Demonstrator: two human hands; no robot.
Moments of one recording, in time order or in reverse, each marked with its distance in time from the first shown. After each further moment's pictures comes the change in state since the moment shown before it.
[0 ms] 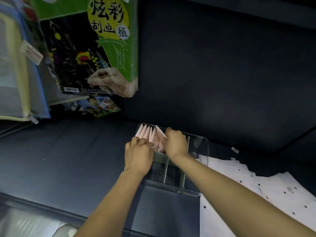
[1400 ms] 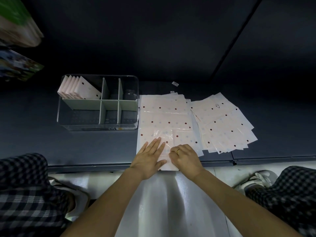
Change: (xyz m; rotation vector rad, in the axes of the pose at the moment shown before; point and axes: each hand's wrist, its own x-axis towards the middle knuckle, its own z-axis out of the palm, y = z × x) left_hand -0.178 0.174 0.119 0.047 -0.641 0.561; right_hand -0.263 0.262 0.001 -0.276 0.026 -0.390
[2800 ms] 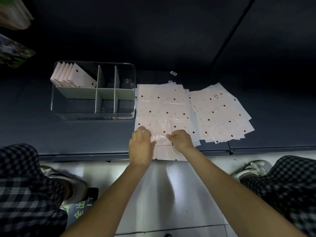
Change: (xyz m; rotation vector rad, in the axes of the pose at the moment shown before) left_hand -0.005 0.027 -0.007 -0.285 0.482 -0.421; right_hand 0.035 0.005 0.007 0.789 -0.393 0.961
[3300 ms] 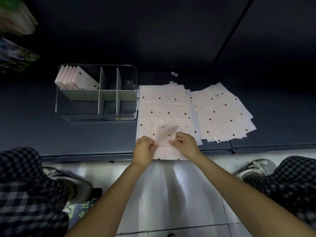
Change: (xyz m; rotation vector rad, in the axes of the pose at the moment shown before) left_hand -0.003 -0.011 0.001 -0.328 -0.182 -0.116; right_hand -0.024 0.017 -0.006 0.203 -0.012 -0.247
